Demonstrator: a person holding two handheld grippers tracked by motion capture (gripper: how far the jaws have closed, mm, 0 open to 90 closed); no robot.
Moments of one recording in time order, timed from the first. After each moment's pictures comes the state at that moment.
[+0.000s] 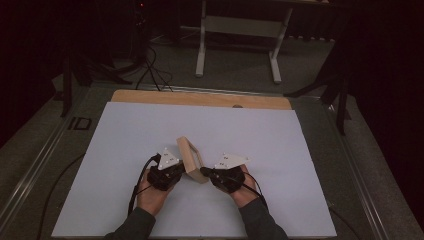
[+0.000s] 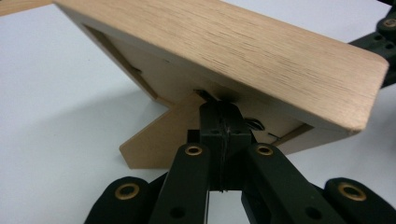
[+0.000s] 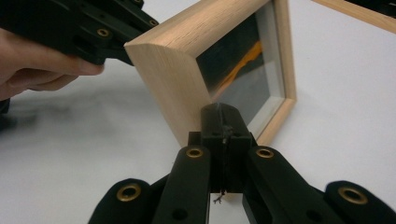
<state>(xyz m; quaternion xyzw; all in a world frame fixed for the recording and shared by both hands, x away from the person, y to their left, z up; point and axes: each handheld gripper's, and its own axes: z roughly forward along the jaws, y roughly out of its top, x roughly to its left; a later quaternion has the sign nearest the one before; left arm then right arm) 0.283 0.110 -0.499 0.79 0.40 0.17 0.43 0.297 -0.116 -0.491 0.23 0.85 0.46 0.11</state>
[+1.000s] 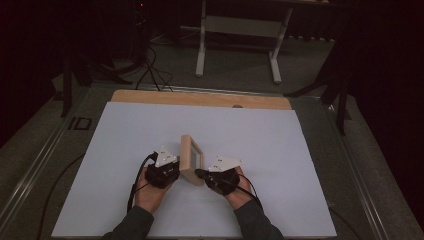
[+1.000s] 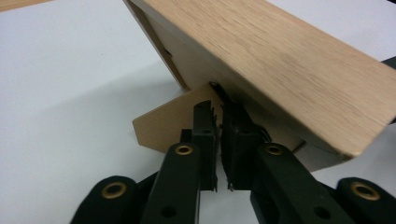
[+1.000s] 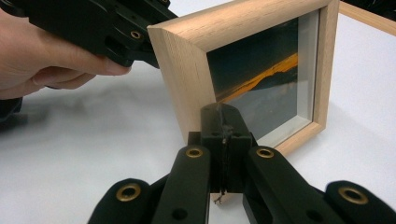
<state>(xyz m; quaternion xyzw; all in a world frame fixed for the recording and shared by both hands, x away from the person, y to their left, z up) 0.288 0.118 -0.502 0.79 0.41 0.18 0.43 0.291 -0.102 -0.492 0.22 0.85 0.46 0.12</state>
